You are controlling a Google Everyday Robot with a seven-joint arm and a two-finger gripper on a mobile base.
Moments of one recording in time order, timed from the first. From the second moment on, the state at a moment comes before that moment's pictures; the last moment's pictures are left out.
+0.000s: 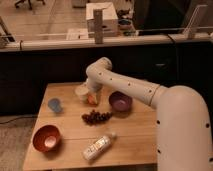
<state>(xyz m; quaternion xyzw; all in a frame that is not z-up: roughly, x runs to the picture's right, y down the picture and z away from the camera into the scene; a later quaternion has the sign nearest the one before) -0.084 0.022 0.871 -0.17 -0.22 -0.29 0.92</state>
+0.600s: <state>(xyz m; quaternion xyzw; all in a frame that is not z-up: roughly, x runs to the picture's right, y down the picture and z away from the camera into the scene) -0.059 0.030 0.885 -0.17 -0.26 -0.08 0.95</state>
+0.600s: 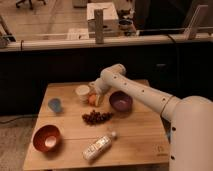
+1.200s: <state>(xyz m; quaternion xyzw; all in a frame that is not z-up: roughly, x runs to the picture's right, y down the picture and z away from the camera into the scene) -0.056 0.050 0.914 -0.19 -0.29 0.01 0.94</state>
